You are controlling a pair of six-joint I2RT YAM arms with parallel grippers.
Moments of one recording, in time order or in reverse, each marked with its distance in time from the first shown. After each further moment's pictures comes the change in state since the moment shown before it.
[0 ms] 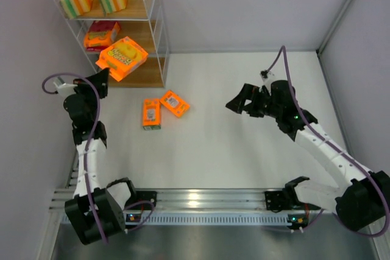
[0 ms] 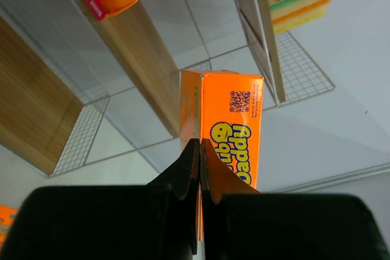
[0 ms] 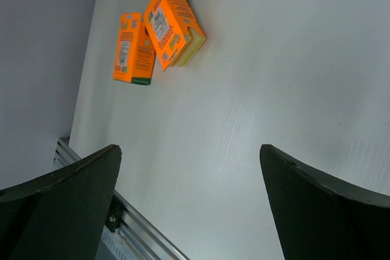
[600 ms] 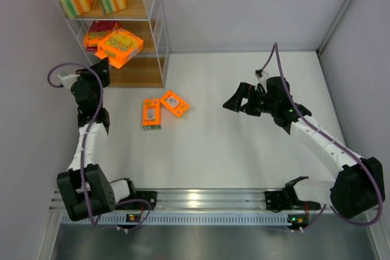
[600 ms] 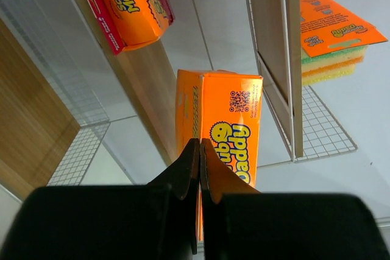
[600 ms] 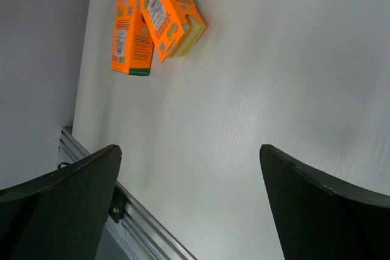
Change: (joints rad) left arm -0.071 0.197 0.101 0.075 -0.204 -0.074; right arm -0.016 0.109 0.029 0.010 -0.072 -0.002
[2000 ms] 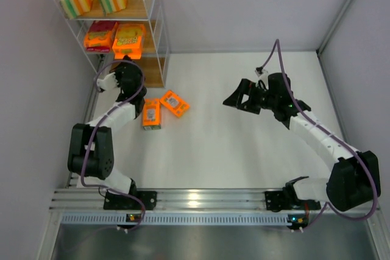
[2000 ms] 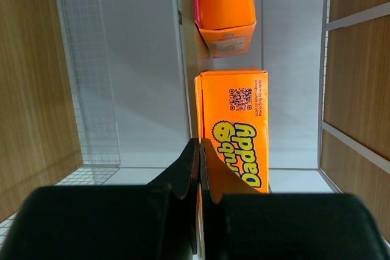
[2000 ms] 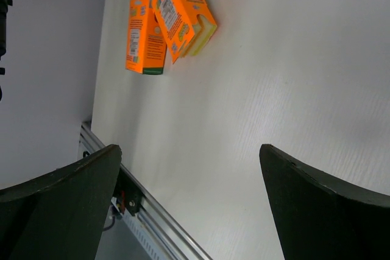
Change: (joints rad) left arm -0.443 0.370 0.145 0.064 -0.883 -0.183; right arm -0.050 0.056 0.027 0.013 -0.106 0.027
